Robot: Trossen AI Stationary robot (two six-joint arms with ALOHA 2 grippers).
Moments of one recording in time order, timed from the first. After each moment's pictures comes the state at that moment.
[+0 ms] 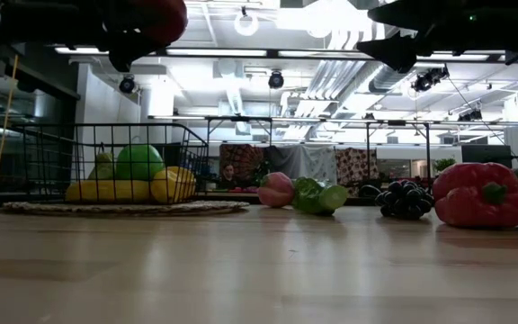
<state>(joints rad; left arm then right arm) 0.36 0.61 0.31 0.38 0.03 -0.06 -0.18 0.72 0.33 0.48 -0.06 0.02</state>
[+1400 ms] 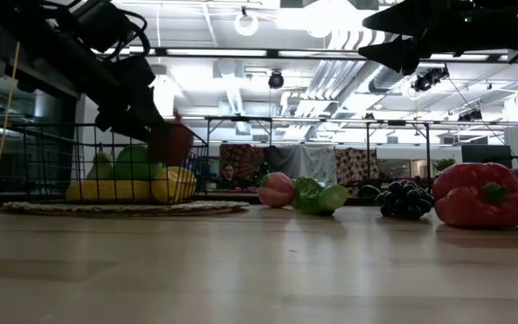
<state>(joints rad) 0.53 0.94 0.44 -0.14 -0.16 -0.22 -0.18 0.72 0.33 0.49 0.07 0.02</state>
